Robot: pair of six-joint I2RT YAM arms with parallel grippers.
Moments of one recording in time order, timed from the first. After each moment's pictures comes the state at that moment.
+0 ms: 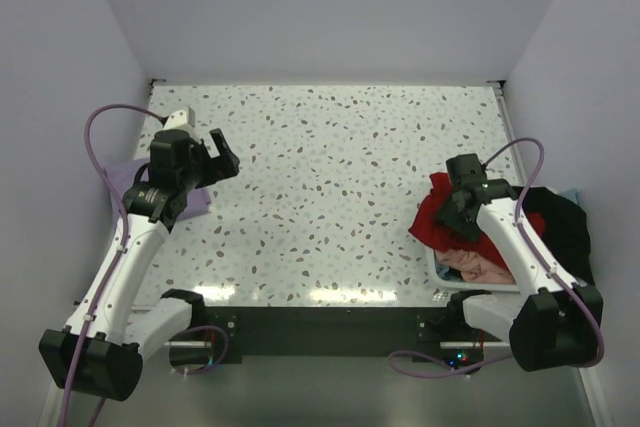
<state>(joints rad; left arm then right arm) -0.17 0.99 0.96 -0.54 -0.06 -0.44 0.14 1.13 0.86 -0.98 0.36 0.80</state>
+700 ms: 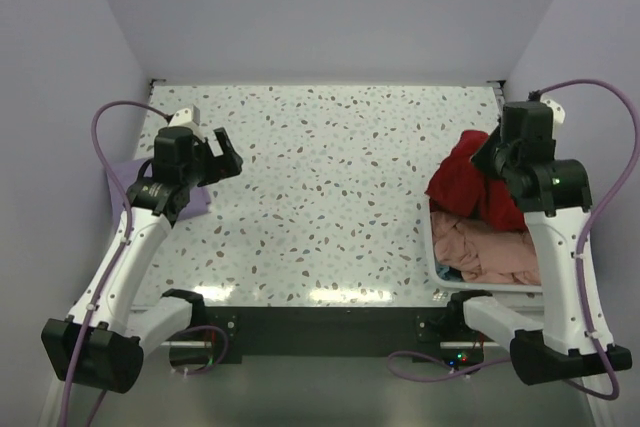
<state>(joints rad) -0.17 1.03 0.96 -0.53 -0.03 -0.43 0.12 1.08 1.47 -1.13 0.34 0.65</state>
